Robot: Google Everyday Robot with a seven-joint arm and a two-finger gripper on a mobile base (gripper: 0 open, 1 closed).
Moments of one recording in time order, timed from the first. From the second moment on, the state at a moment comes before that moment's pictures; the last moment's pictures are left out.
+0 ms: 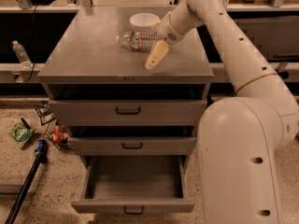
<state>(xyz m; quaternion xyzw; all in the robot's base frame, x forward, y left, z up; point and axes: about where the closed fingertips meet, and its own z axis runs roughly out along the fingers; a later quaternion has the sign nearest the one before) 0.795 -0.016 0.852 -0.64 0.67 0.12 0.35</state>
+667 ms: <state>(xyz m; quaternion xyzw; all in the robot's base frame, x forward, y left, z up) 0.792 -0.041 0.860 -0.61 0.69 0.12 0.38</state>
